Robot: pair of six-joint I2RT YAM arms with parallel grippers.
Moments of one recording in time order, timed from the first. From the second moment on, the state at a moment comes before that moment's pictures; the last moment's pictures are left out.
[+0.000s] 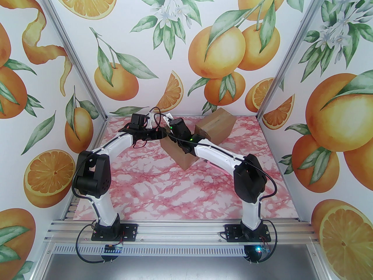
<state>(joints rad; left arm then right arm) -0.21 1.85 1.37 -0.31 0.51 -0.33 0.72 1.95 1.65 -0.24 0.42 -0.17</state>
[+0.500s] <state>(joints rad) -0.21 1.85 1.36 -0.28 0.53 -0.32 0.68 1.98 1.80 -0.42 0.28 -0.14</state>
